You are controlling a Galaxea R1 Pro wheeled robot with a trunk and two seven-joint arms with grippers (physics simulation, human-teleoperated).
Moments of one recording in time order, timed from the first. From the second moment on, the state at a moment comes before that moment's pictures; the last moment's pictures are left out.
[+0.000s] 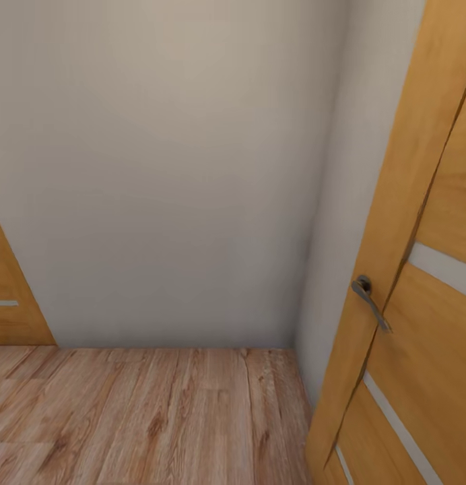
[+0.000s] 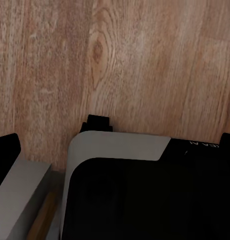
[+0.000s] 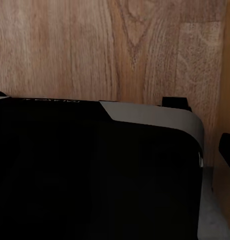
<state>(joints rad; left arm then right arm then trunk) -0.22 0.04 0.22 -0.03 -0.05 -0.03 -0.07 -0.08 -0.04 -0.04 -0.13 0.01 -0.07 0.27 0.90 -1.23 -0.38</state>
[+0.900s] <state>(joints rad) -0.22 0.04 0.22 -0.03 -0.05 -0.03 -0.07 -0.08 -0.04 -0.04 -0.13 0.01 -0.07 0.27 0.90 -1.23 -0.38</state>
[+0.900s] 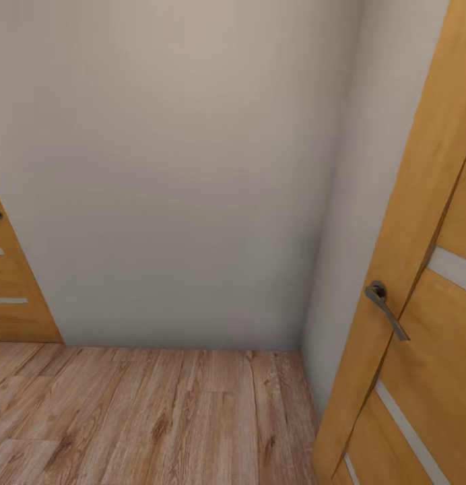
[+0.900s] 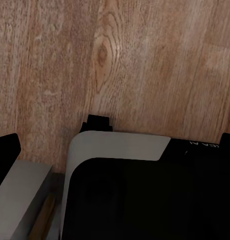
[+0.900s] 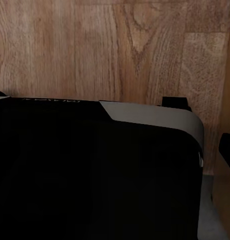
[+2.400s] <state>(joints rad) -0.22 0.04 0.22 -0.03 -0.05 -0.03 -0.07 -0.08 -0.04 -0.04 -0.13 0.01 -0.07 0.27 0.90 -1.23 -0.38</state>
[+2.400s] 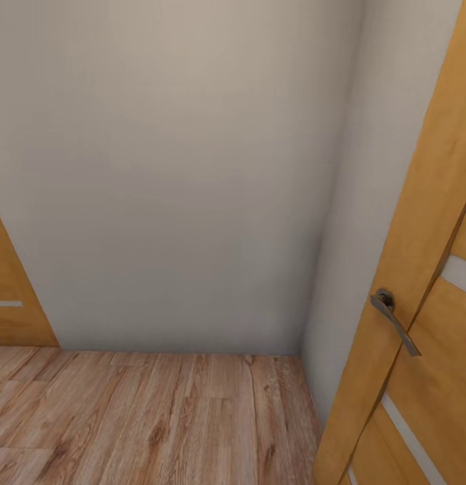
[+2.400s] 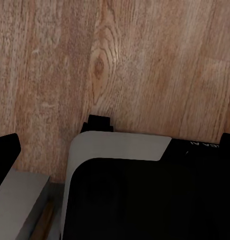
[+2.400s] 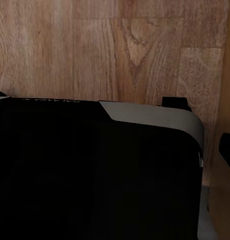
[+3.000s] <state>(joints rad) -0.22 0.04 0.22 -0.03 -0.05 -0.03 -0.07 -0.08 -0.04 -0.04 -0.13 0.01 -0.07 0.27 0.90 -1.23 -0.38</state>
